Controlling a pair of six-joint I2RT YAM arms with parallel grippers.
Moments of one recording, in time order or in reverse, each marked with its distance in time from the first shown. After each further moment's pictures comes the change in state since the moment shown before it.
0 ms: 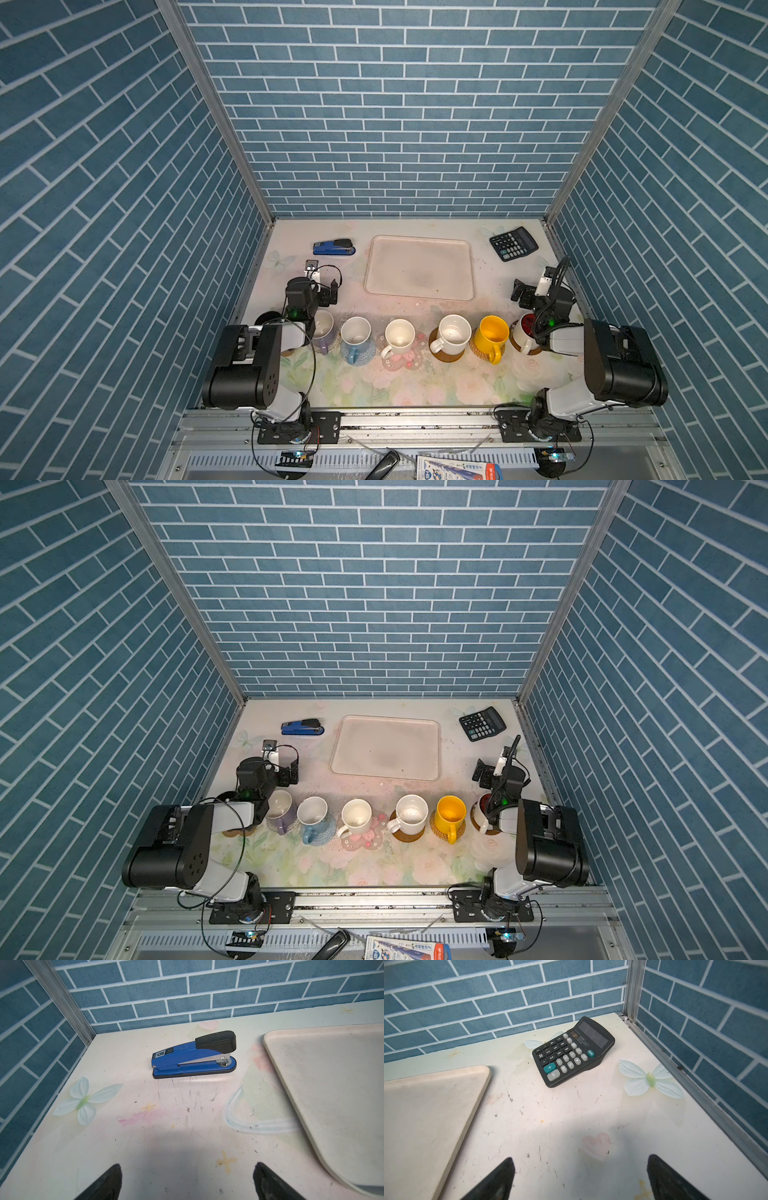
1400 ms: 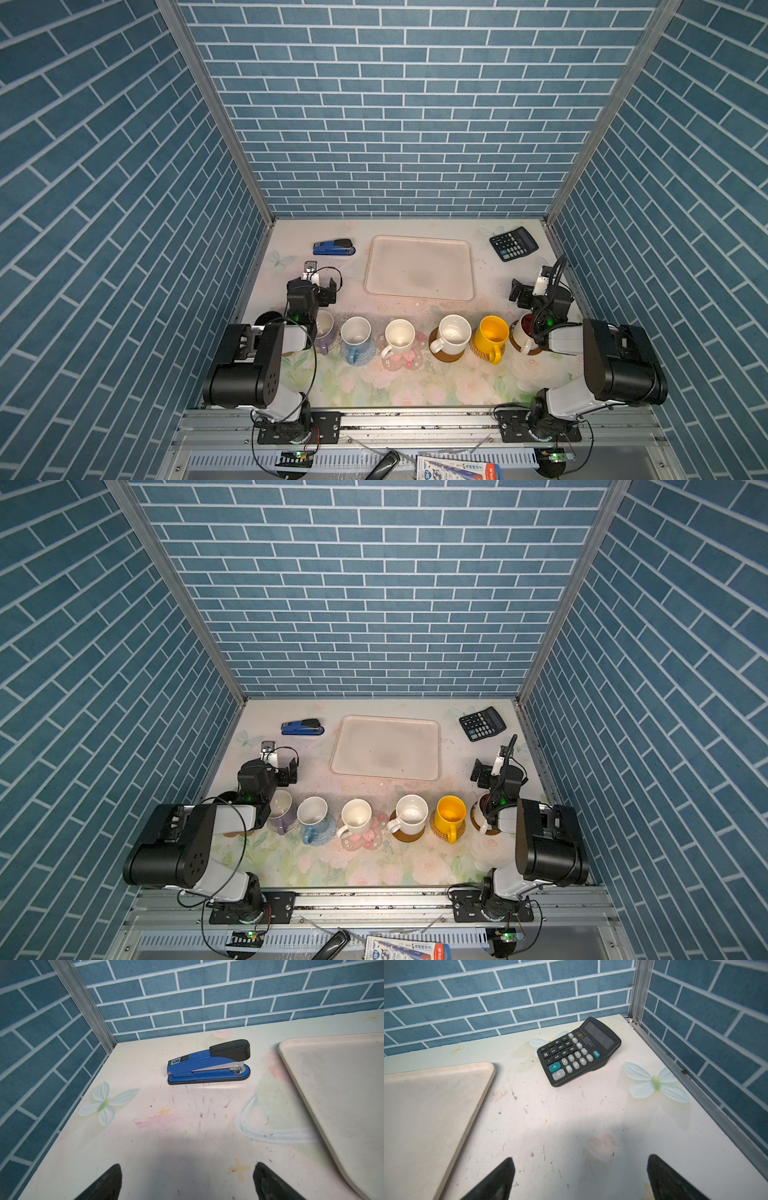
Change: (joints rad) left arm -0.022 0.009 -0.038 0.104 -0.105 0.002; right arm 0.014 0.004 0.002 0.004 0.004 -0.020
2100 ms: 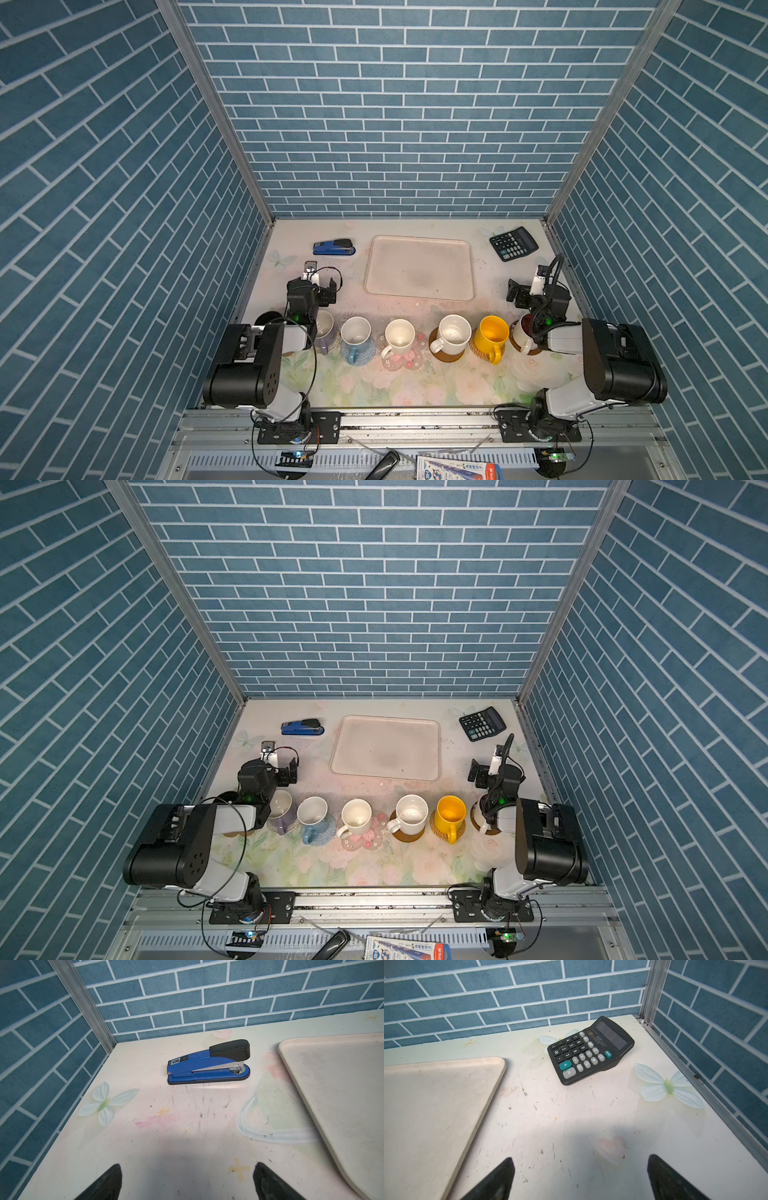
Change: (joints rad) left arm -0.001 0.000 0.000 0.000 0.000 0.000; right arm 0.015 0.004 0.006 -0.005 -0.033 -0.027
